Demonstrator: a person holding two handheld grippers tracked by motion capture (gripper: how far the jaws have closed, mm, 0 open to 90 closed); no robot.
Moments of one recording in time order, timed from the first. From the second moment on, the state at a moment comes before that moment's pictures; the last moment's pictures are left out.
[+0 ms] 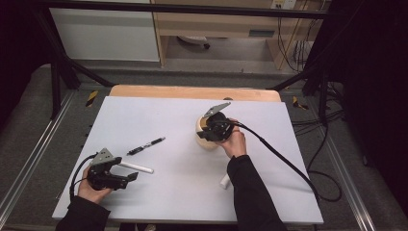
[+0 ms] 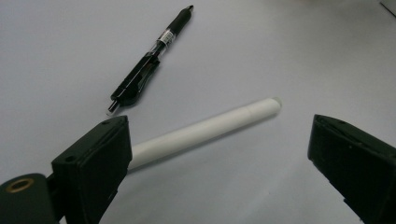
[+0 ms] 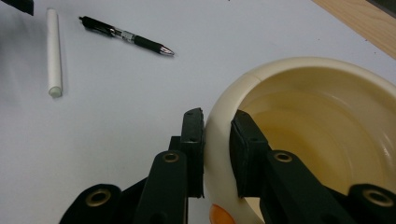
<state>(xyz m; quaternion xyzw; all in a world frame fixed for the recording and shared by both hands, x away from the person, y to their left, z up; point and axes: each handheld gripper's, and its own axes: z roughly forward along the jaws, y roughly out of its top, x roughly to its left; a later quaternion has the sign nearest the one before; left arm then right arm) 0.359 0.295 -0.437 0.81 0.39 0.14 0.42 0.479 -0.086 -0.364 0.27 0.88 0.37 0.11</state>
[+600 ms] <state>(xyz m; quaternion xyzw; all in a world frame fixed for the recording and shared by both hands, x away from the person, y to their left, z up) 0.359 0.294 -0.437 0.81 0.39 0.14 0.41 0.457 -0.076 -0.358 0.28 0.87 0.38 0.08</state>
